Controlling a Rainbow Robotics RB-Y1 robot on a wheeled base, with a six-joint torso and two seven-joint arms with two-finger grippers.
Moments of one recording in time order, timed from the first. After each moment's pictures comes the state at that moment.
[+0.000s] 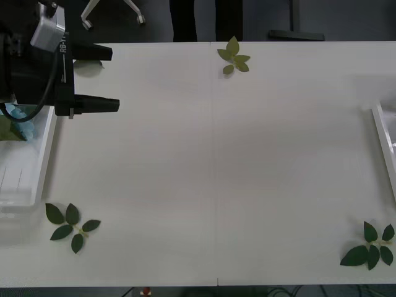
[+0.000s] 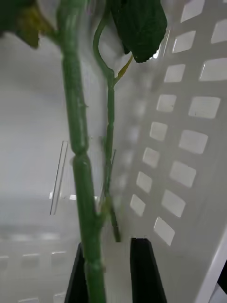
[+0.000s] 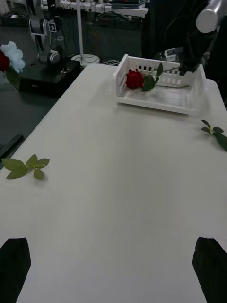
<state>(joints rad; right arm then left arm) -0.28 -1.24 0.31 -0.85 -1.24 0.74 2.20 -0.45 0.69 0.20 -1.87 1.68 1.42 -2.55</state>
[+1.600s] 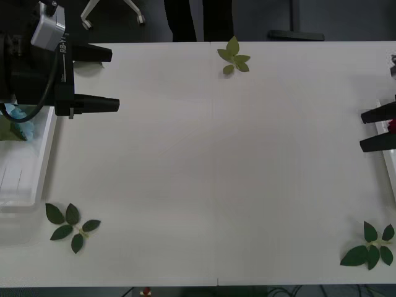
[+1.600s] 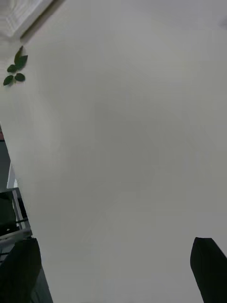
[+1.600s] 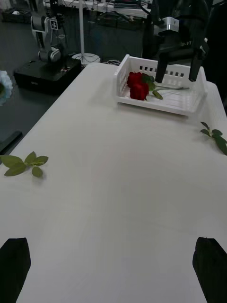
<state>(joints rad) -0.34 -1.19 0.05 -1.54 -1.94 1.40 2.49 -0.45 0.69 0.20 -1.87 1.68 1.42 -2.52</state>
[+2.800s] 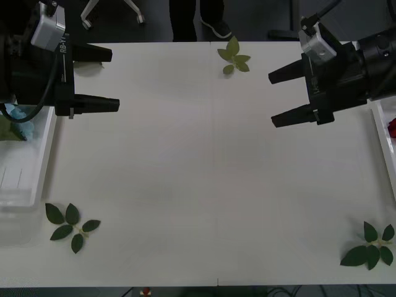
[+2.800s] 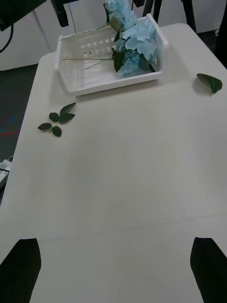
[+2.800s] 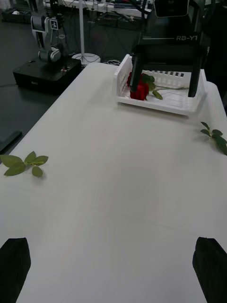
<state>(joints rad) -0.62 -0.95 0.20 -1.75 -1.86 1.29 2.57 -0.44 0.69 0.20 -1.87 1.68 1.42 -2.52</state>
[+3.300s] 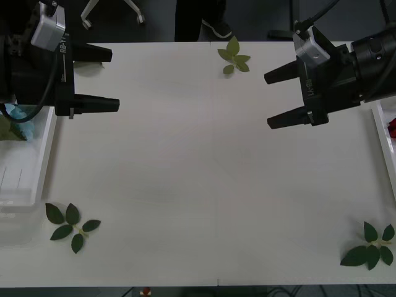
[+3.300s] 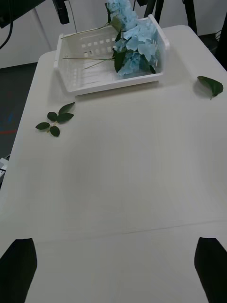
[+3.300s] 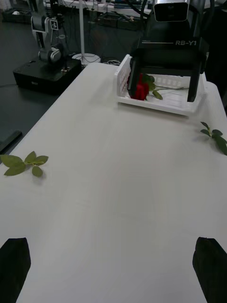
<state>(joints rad) -0.62 -0.92 0.20 -1.75 -1.83 1.29 2.58 -0.44 0.69 0.20 -1.87 1.68 1.42 -2.52</state>
